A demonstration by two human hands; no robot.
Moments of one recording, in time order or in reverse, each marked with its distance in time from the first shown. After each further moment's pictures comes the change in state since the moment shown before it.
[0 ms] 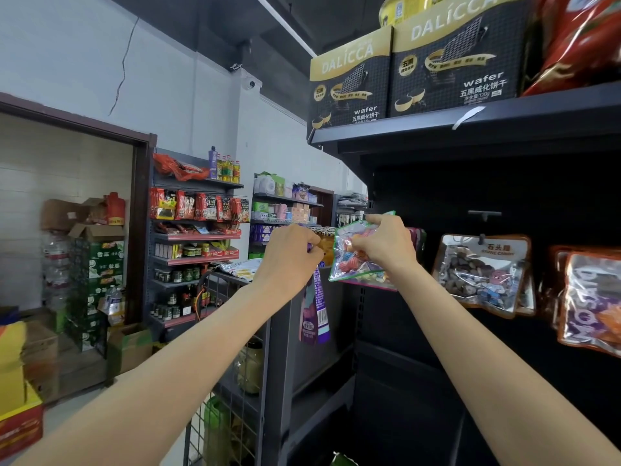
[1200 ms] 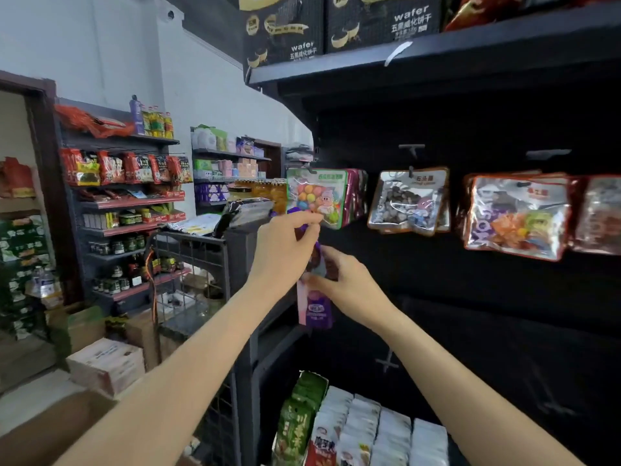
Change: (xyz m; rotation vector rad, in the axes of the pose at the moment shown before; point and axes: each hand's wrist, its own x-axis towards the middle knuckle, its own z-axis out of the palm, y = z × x) left_hand -0.068 0.046 0.023 -0.416 -0.063 -0.035; right_hand -0.146 0.039 -0.016 0.149 -0.354 -0.077
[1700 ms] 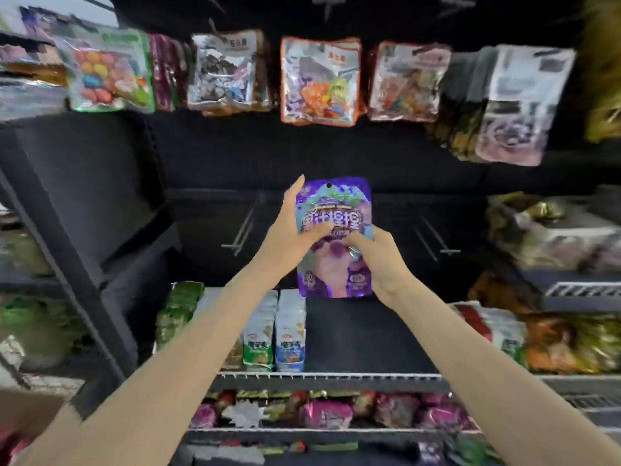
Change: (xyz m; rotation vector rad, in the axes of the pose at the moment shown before) left_hand -0.137 0.081 0.178 -0.623 -0.646 -0.095; right_hand -0.222 0.093 -0.114 0.370 0.613 0.554
